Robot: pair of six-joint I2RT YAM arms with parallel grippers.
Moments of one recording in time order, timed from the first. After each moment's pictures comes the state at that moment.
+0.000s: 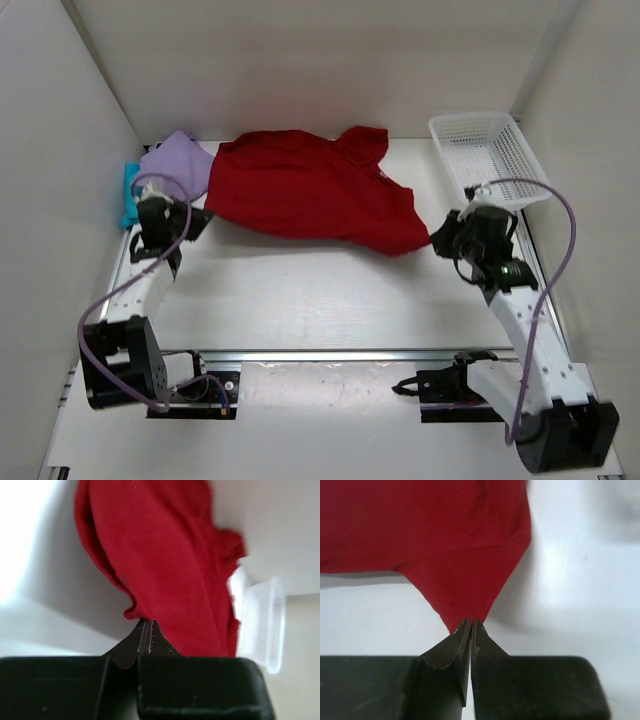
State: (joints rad) left arm 0.14 1.27 0.77 0.11 0.26 -0.83; right arm 0.07 0.95 0.81 -0.37 -0.14 0.28
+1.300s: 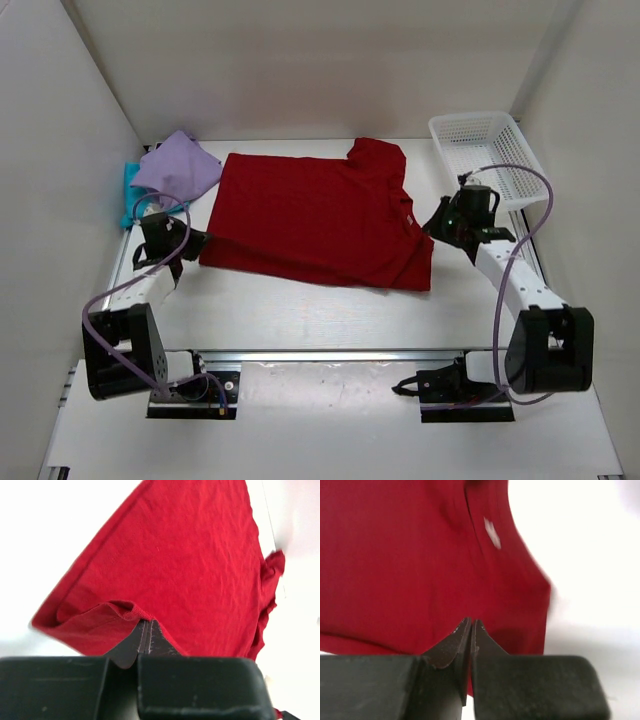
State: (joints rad) left arm 0.18 1.28 0.59 0.09 0.22 -0.85; right arm 0.05 1.28 0.84 -0.25 -0.16 0.41
